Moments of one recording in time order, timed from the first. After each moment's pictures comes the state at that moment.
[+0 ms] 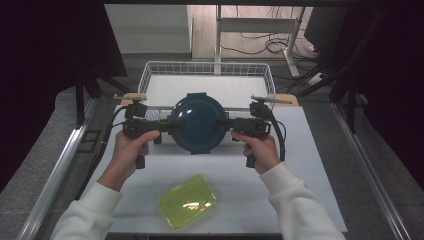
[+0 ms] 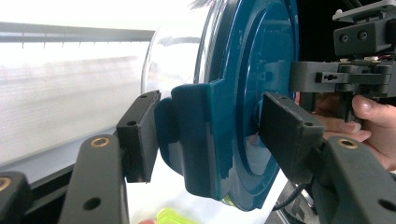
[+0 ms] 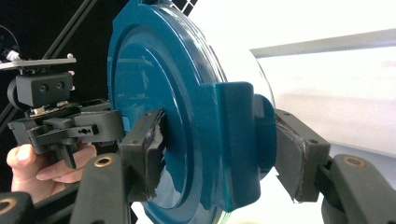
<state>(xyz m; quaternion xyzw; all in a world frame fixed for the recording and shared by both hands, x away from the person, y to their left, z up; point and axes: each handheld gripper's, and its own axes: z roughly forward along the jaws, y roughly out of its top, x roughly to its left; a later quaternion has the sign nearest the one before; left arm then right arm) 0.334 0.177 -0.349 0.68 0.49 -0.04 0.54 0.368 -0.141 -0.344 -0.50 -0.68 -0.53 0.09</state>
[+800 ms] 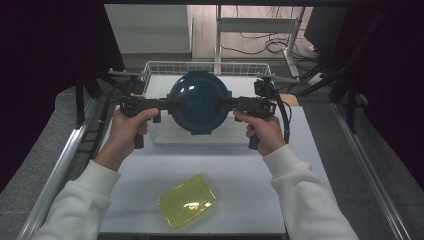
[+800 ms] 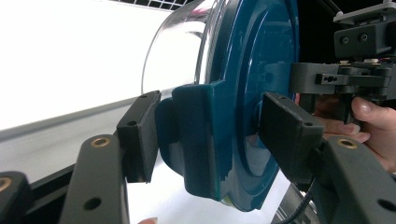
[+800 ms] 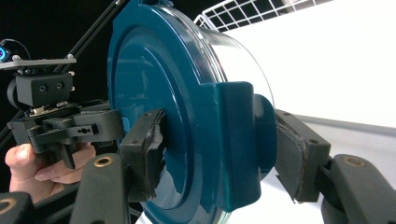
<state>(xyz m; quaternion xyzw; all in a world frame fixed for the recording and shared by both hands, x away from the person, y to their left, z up) 0.358 0.179 -0.301 0.68 0.47 -0.02 0.56 0.385 -0.141 -0.296 -0.48 -0.68 -0.55 0.07</state>
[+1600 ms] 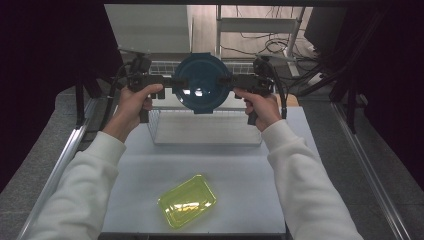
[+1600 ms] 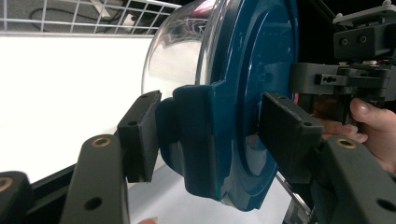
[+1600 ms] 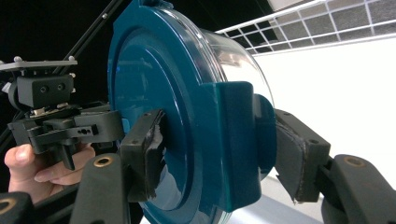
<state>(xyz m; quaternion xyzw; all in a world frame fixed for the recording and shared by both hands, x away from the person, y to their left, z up) 0.425 0.183 -0.292 0.68 0.47 -0.05 0.56 0.442 -0.138 -0.282 -0.50 -0.67 -0.55 0.06</state>
